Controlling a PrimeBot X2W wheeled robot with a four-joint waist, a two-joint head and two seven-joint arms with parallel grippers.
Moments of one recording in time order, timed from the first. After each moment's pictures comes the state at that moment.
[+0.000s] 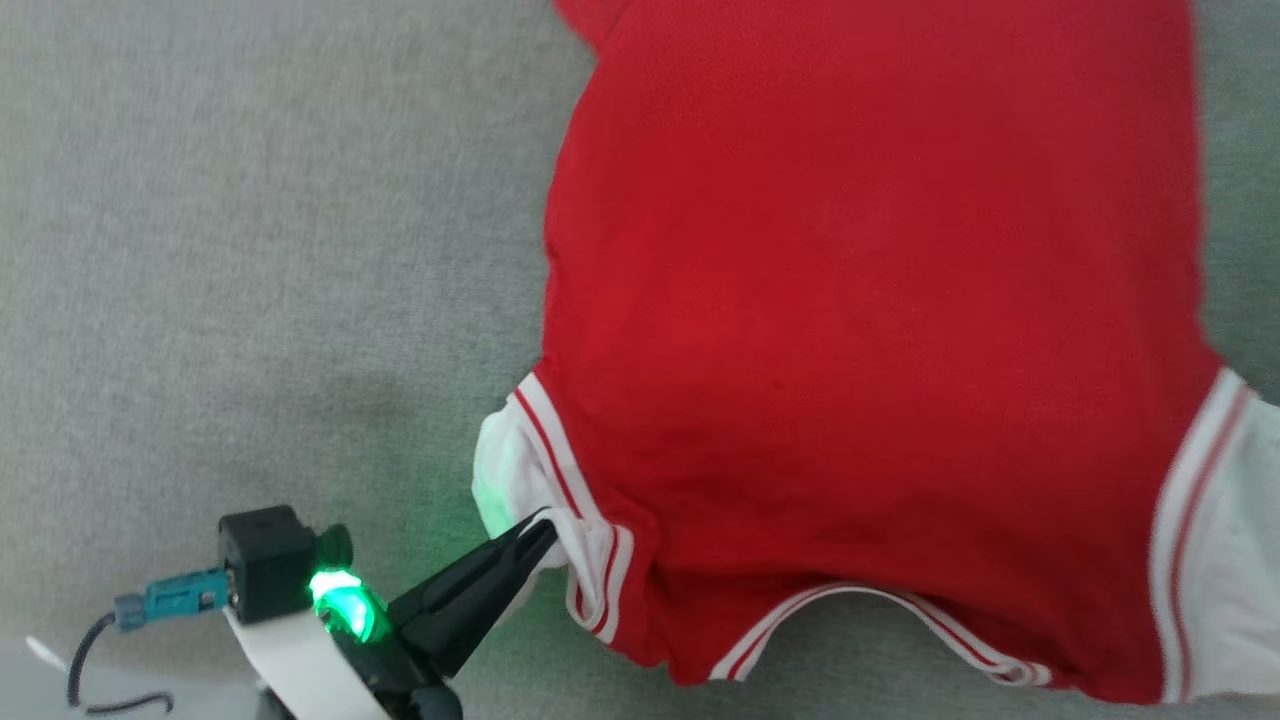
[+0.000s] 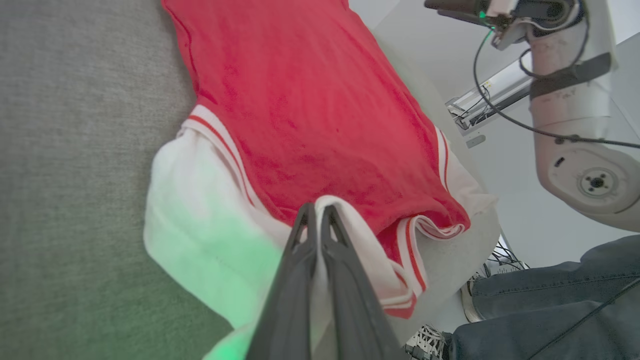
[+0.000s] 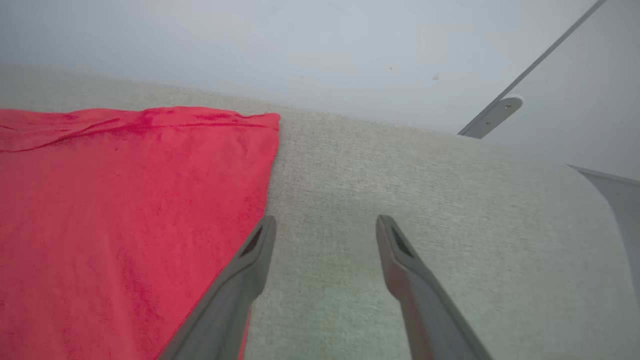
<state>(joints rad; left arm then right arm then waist) -0.31 0.84 -0.91 -0.24 -1.17 -0.13 -0.26 -0.85 -0.30 -0.19 0.01 0.09 0.13 1.01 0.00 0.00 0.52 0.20</state>
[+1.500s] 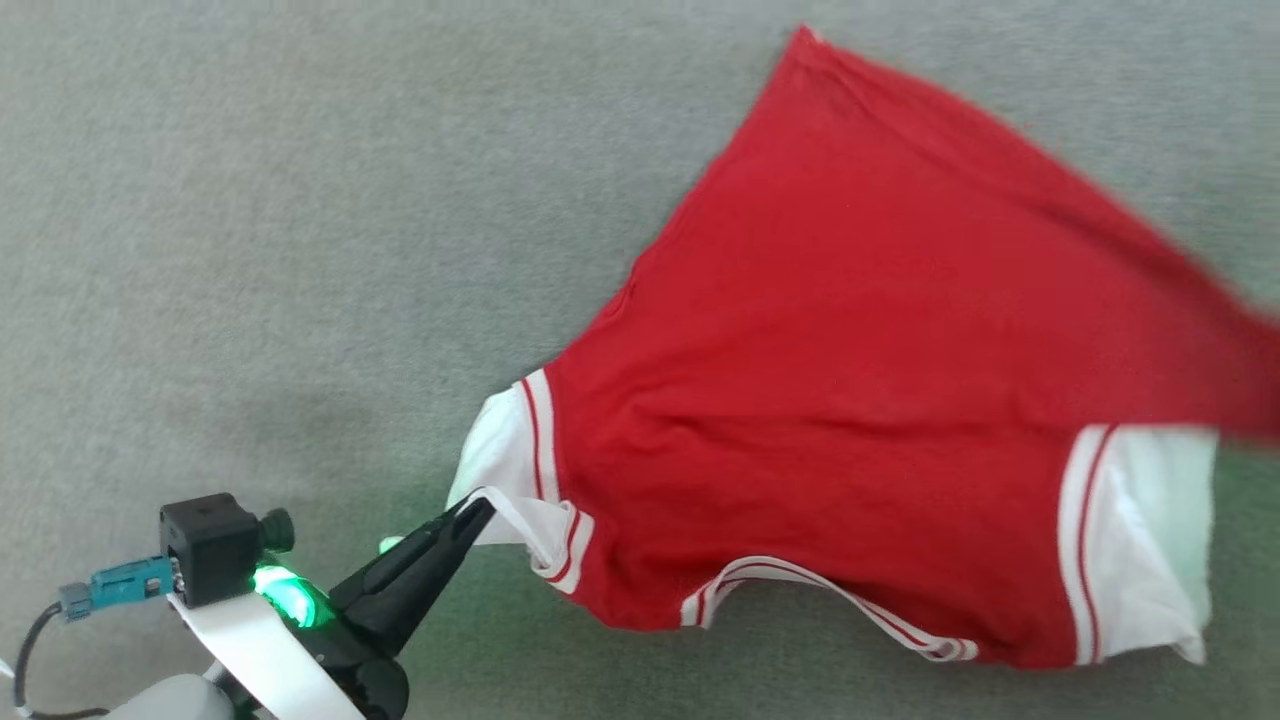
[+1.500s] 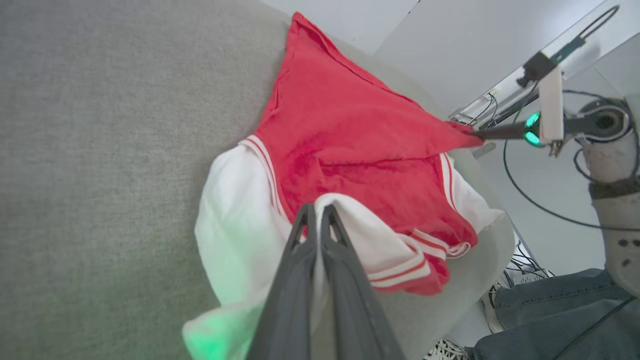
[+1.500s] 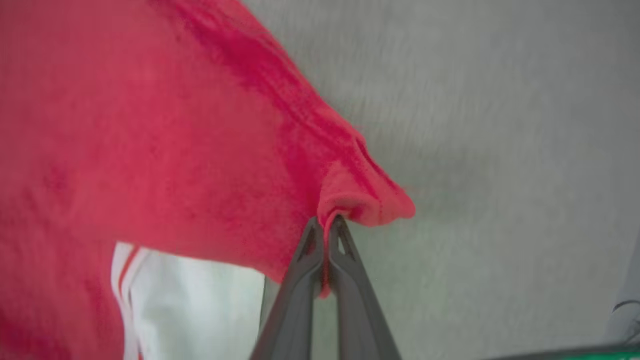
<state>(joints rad) -0.29 0.86 -0.86 -0.18 -1.19 -0.13 -0.26 -0.33 -0.44 -0.23 -0.27 0.36 0.13 1.31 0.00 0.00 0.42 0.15</state>
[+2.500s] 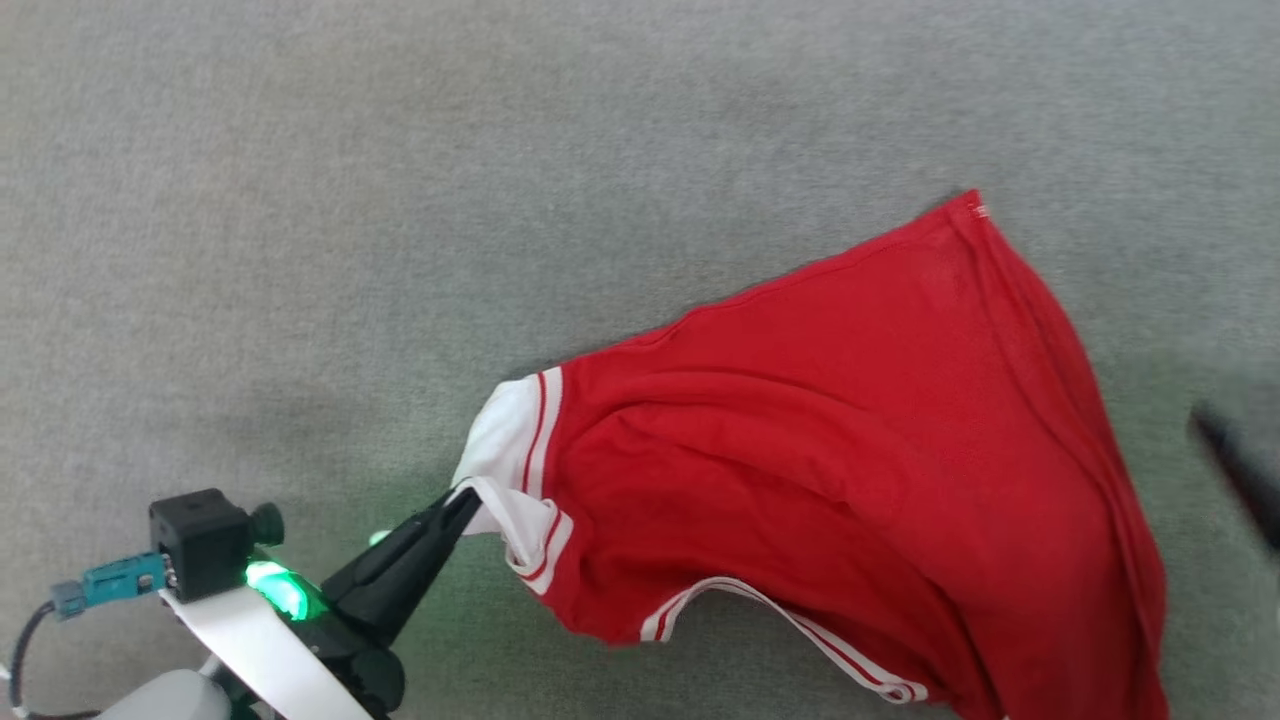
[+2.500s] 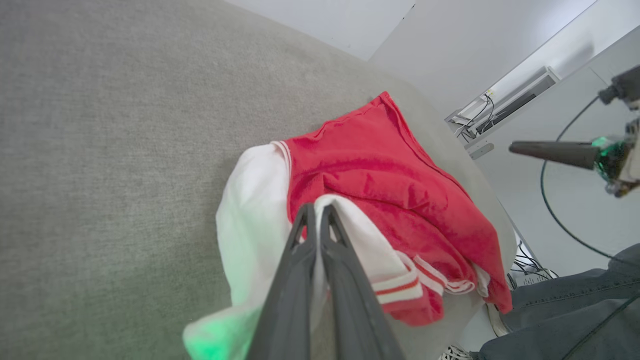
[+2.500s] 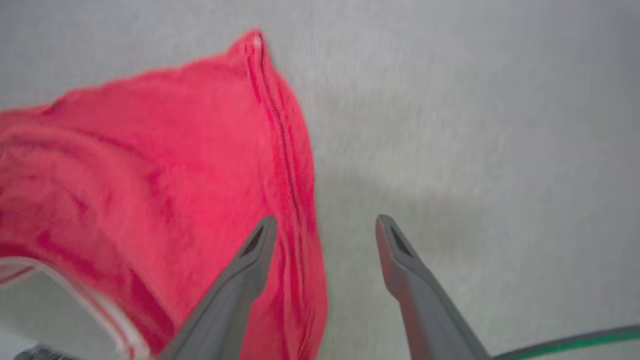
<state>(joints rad) -0.28 0.86 -0.82 -0.16 -1.19 -0.13 -0.26 -0.02 -0.25 -0.28 -0.71 0.42 0.13 1.20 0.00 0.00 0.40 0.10</state>
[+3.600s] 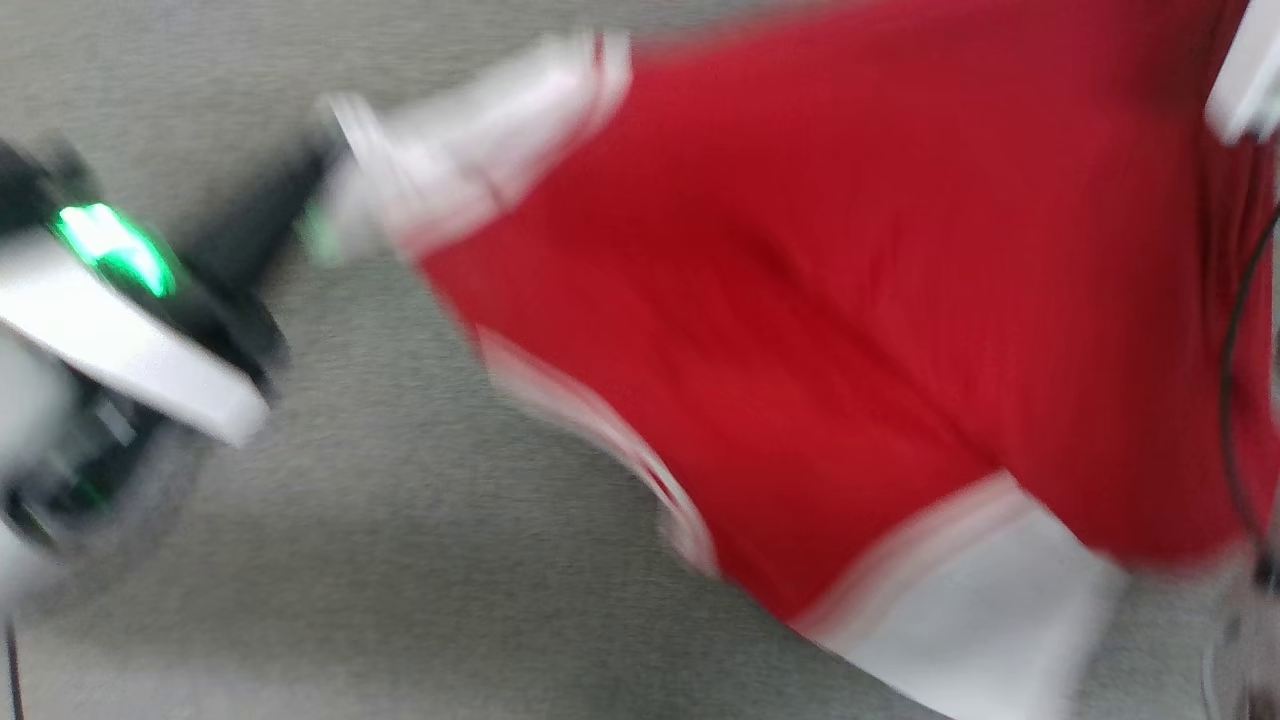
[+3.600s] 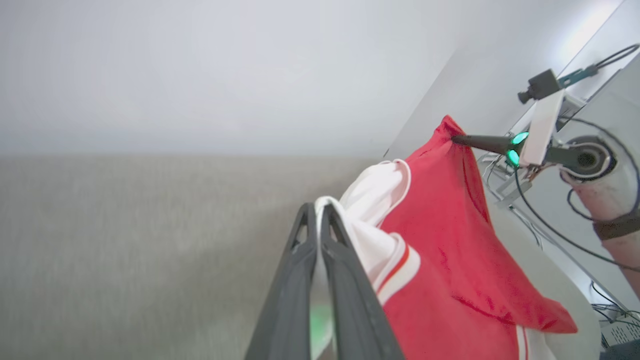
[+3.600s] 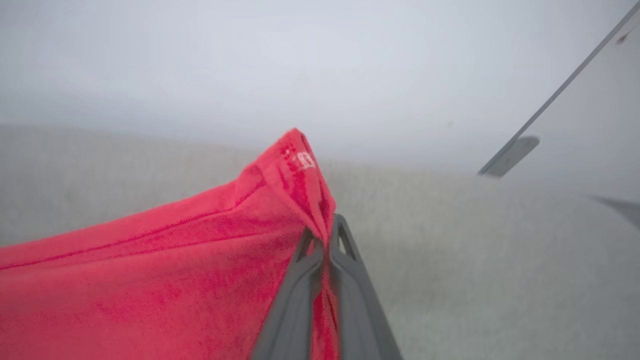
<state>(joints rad) -0.80 0.92 -0.87 -0.03 -1.32 -0.13 -0.26 -0.91 -0.17 -0.17 0.17 0.09 0.13 0.78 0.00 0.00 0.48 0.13</state>
